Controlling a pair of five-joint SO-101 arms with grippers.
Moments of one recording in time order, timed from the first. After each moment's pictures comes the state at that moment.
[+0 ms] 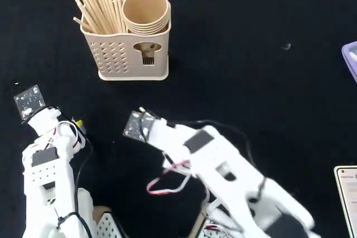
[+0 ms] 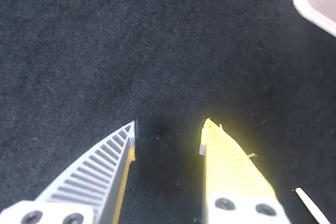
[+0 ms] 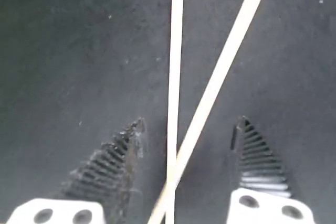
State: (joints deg) left arm -25.4 -54.8 79.6 35.7 8.7; right arm -36.3 -29.1 61.3 53.8 34.7
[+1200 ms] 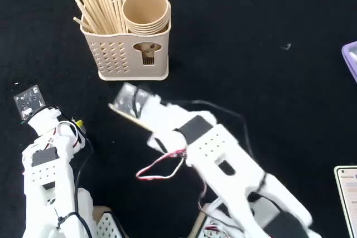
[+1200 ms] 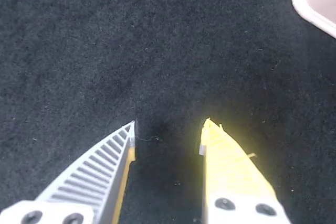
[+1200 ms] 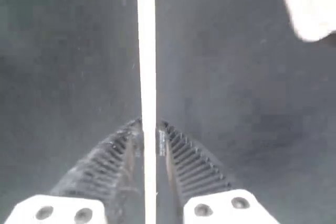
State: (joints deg) left arm -25.4 -54.8 79.6 35.7 8.7; right arm -38.9 -34.1 42.7 61.1 24.0
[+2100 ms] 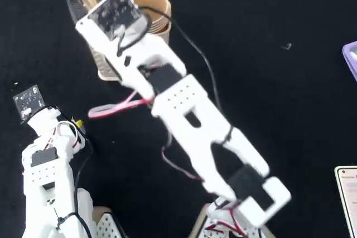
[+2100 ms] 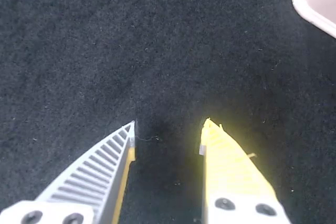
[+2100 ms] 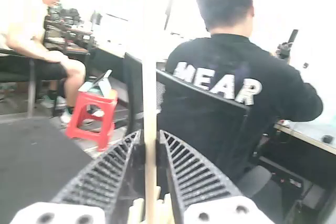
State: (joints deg) left arm -25.4 -54.8 79.6 35.7 8.7; right arm -37.3 1.3 -2.3 2.2 16.0
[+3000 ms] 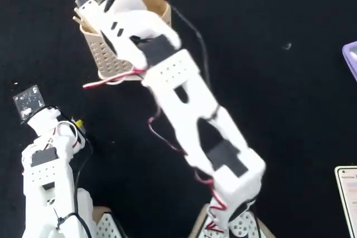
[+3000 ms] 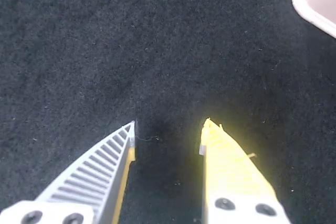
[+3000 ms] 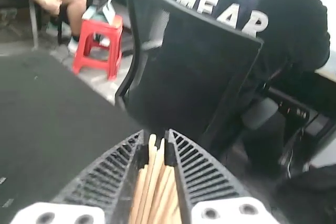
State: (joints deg) left arm -25.4 -54.8 79.6 35.7 8.7; right arm -35.6 11.5 -31.4 40.0 16.1
